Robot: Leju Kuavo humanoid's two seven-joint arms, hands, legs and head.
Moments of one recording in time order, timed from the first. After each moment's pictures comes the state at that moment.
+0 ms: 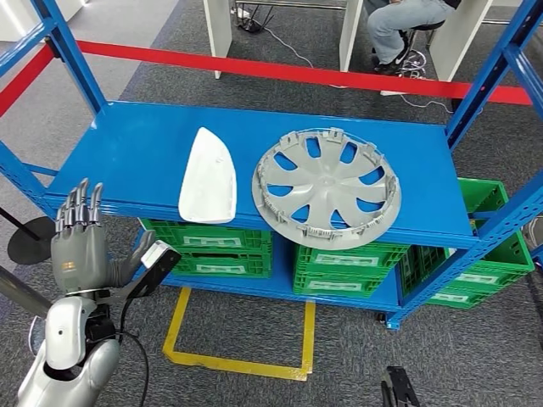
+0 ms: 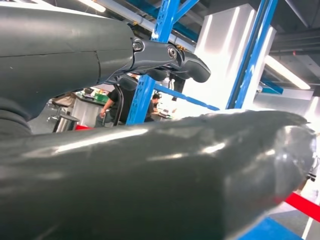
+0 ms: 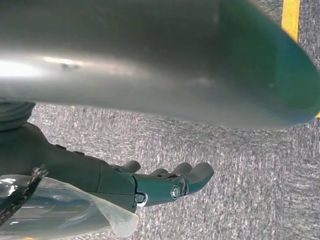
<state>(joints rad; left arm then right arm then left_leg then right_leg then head) -0.10 0.09 -0.29 -1.66 -1.34 0.31 0.29 -0.09 0.07 -0.63 -0.24 0.58 0.08 -0.12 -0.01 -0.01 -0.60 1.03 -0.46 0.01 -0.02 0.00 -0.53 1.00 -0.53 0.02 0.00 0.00</state>
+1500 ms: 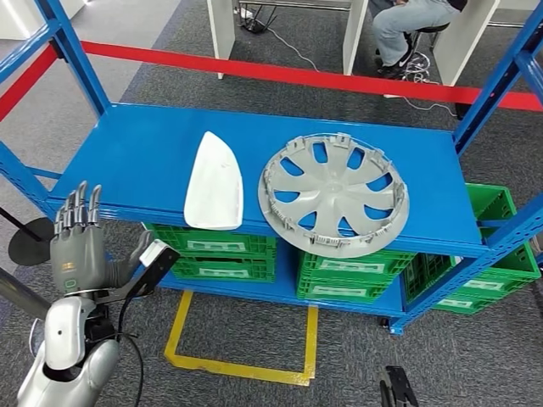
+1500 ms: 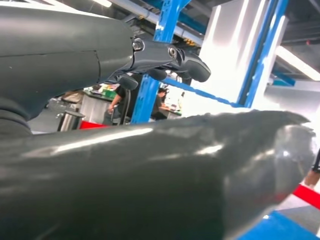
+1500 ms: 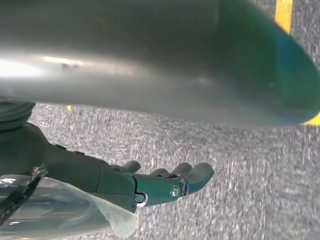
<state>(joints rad) -0.09 0.07 -0.27 -1.67 -1.34 0.28 0.30 -0.09 0.07 -0.64 -0.24 0.58 0.08 -0.13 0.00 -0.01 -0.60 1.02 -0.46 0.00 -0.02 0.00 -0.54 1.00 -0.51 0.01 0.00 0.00</state>
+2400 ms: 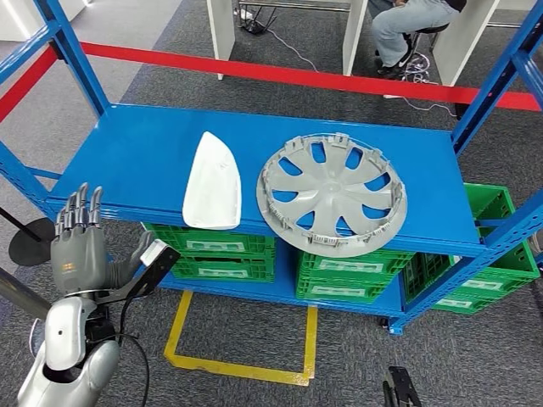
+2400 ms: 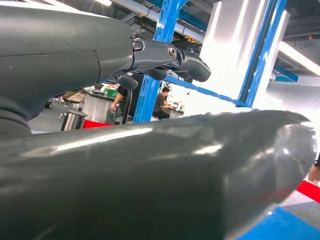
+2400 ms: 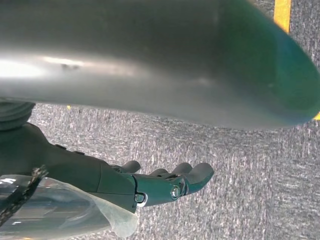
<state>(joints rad) -0.08 0.07 -0.27 -1.68 -1.35 0.25 0.31 -0.09 0.07 -0.64 -0.24 0.57 0.08 -0.13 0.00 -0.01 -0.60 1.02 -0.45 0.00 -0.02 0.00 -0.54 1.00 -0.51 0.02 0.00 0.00</state>
